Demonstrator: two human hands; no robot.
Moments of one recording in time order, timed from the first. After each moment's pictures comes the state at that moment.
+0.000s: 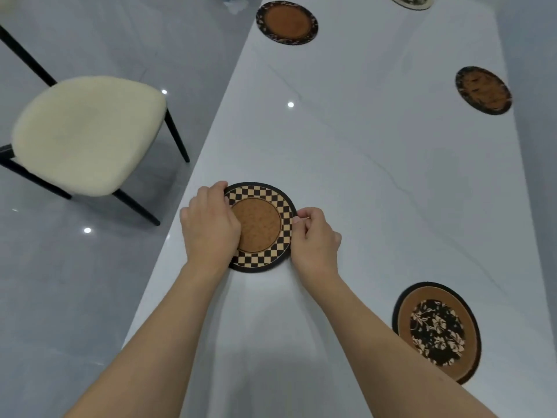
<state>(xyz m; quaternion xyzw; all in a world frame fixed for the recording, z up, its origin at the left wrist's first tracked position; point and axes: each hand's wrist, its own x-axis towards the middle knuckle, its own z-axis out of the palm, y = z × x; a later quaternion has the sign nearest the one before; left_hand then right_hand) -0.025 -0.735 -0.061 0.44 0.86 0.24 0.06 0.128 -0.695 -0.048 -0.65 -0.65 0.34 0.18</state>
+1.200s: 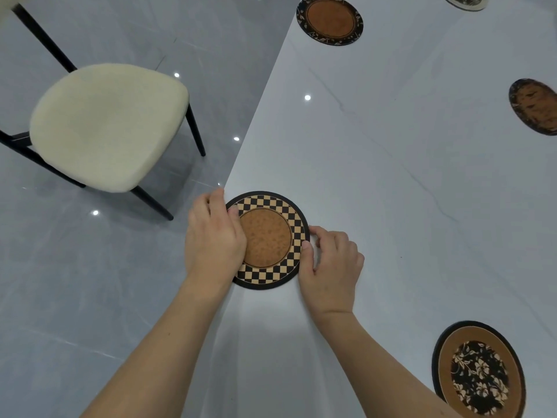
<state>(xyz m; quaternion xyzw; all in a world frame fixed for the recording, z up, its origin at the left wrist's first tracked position) -0.077 -0.740 -0.075 0.40 0.87 0.25 0.13 0.093 -0.708 -0.070 -0.61 -0.76 0.17 0.15</state>
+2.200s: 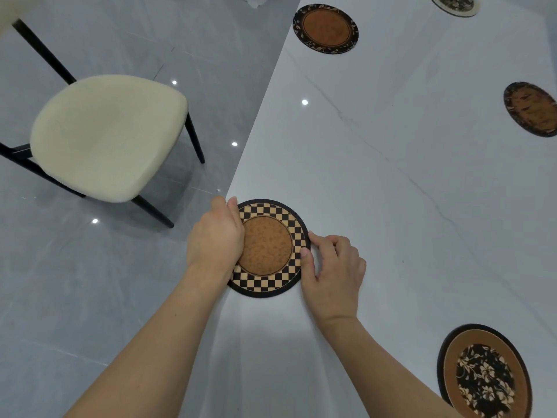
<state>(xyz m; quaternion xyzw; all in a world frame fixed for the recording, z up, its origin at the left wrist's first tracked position) -0.091 -0.716 -0.075 0.38 0.89 0.22 0.16 0.096 -0.705 -0.075 -0.60 -0.77 0.16 0.15</state>
